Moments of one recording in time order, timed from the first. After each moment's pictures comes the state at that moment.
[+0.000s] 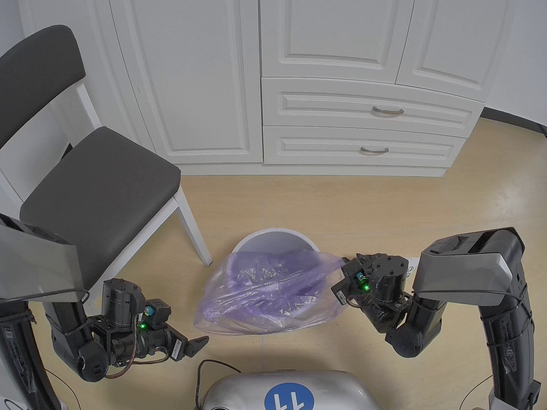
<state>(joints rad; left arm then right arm) -0.34 2.11 -0.20 -1.22 -0.12 0.19 0.53 2.47 -0.75 -1.55 -0.31 -0.45</state>
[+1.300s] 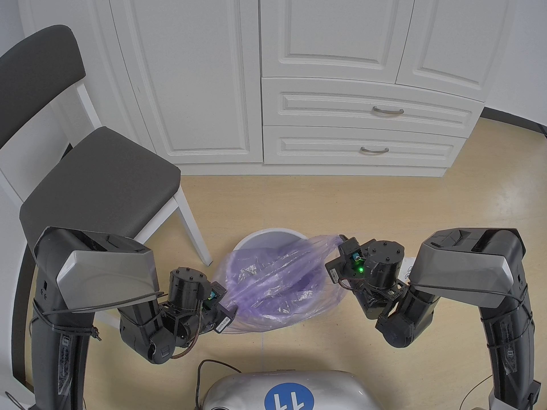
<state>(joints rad) -0.47 2.42 -0.66 -1.19 0.15 0.41 0.55 2.46 -0.88 -1.55 -0.39 -0.40</state>
